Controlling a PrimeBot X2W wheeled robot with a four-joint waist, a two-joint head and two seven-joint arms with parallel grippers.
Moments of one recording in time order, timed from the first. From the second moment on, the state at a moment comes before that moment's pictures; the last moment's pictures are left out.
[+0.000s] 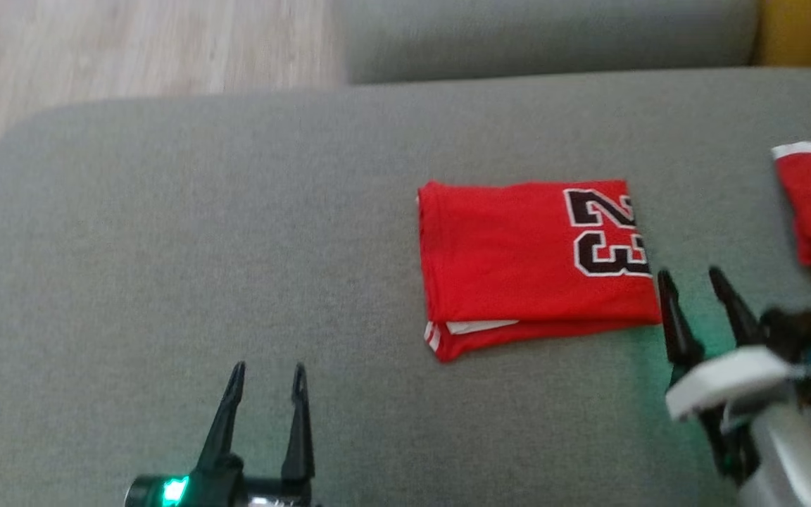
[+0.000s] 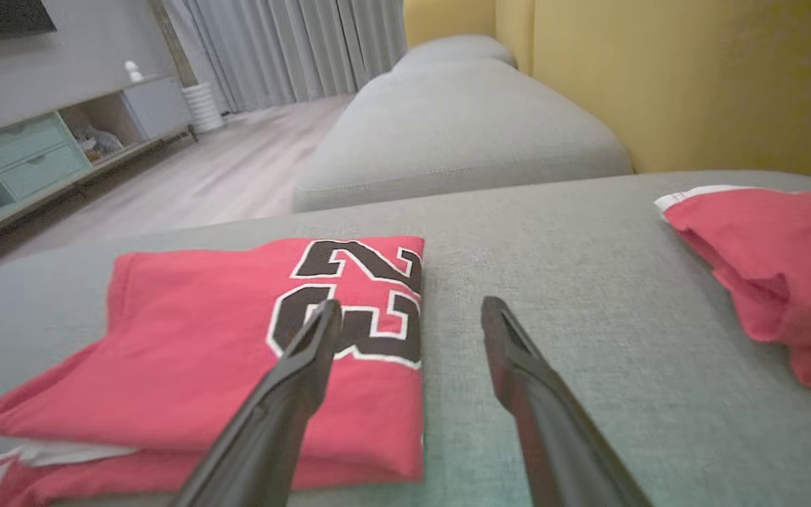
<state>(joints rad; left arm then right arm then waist) 0.15 0.06 -0.31 0.08 -0.12 0.16 -0.26 -0.16 -0.19 0.12 0.47 0.32 0.13 -0.22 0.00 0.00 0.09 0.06</state>
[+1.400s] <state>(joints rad) -0.12 0.06 -0.37 0.10 -0.12 0.21 -0.26 -0.66 -0.53 -0.09 0.52 0.33 0.13 0.11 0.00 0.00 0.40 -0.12</state>
